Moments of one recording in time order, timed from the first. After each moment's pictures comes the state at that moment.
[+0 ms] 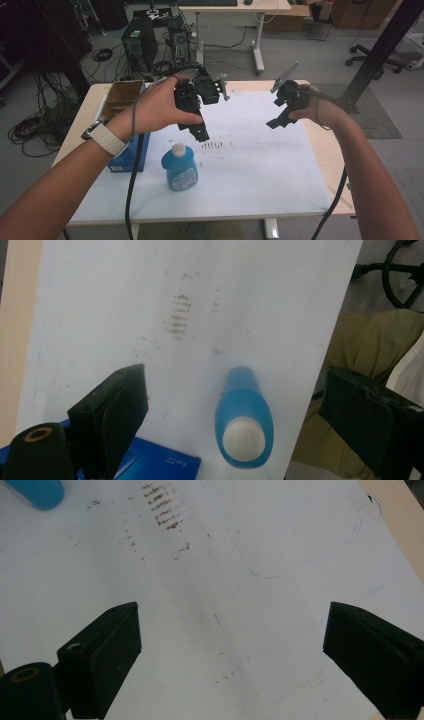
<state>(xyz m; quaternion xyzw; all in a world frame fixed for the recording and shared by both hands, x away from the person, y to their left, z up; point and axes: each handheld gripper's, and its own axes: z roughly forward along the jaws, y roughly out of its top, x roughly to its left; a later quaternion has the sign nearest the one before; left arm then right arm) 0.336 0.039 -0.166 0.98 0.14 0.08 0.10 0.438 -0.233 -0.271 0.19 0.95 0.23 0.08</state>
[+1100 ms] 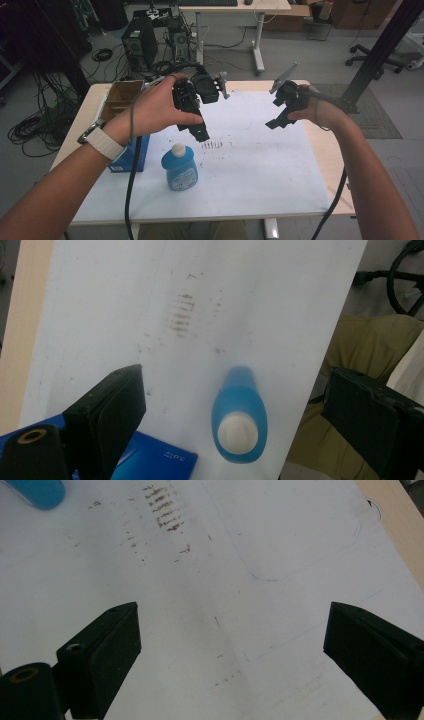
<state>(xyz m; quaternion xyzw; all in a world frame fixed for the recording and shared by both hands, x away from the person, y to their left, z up) 0.328 0.040 -0.158 0.98 0.16 0.09 0.10 0.436 -0.231 -0.271 0.19 0.95 0.23 0.08</state>
